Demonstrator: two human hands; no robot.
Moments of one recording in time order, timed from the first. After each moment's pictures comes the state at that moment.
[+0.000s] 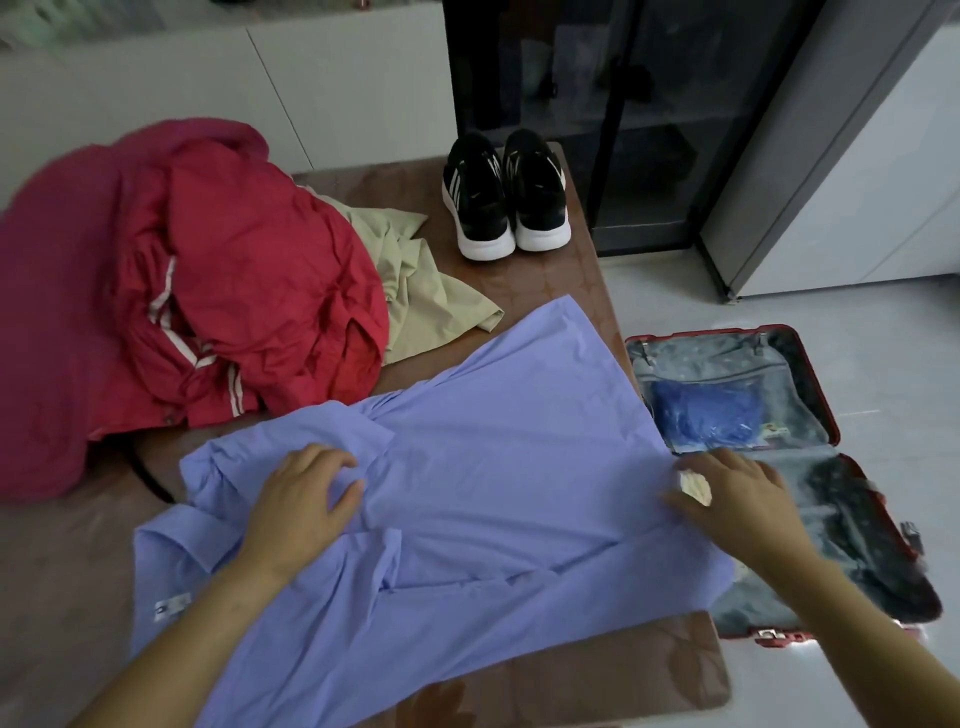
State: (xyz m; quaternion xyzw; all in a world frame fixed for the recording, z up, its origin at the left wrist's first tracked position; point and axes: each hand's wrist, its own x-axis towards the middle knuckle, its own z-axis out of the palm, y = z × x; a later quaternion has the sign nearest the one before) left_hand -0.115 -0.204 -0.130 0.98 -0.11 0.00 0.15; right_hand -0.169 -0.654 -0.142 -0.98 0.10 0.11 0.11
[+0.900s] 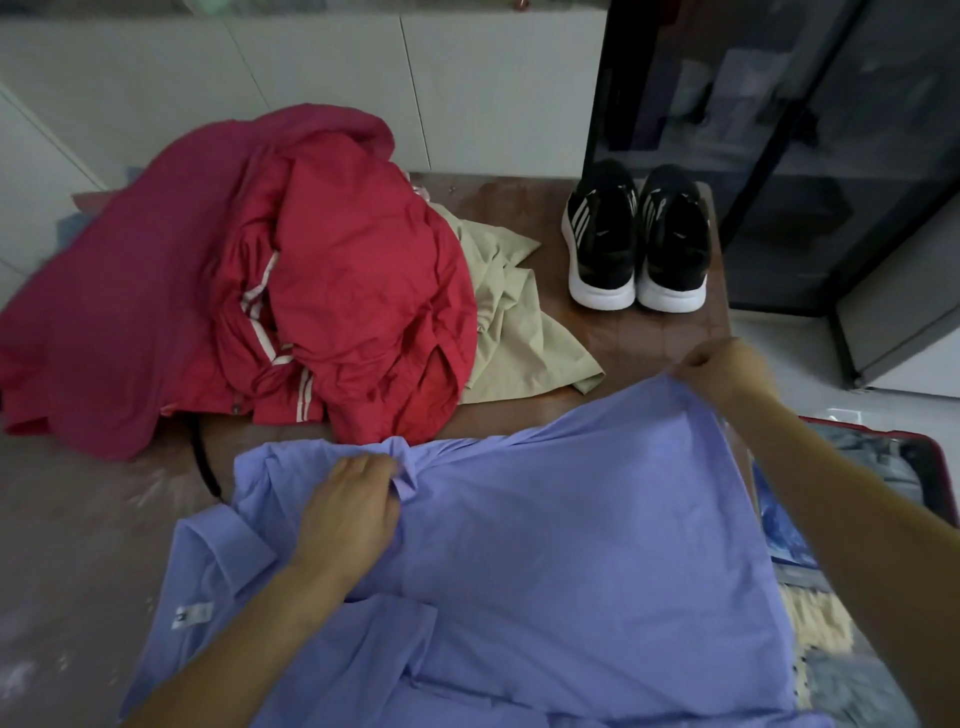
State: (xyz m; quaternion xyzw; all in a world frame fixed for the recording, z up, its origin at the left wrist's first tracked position) left_hand -0.079 -0.218 -0.142 0.99 0.05 0.00 0.10; right_hand 0.105 -0.585 -0.134 -0.94 0.15 0.10 0.28
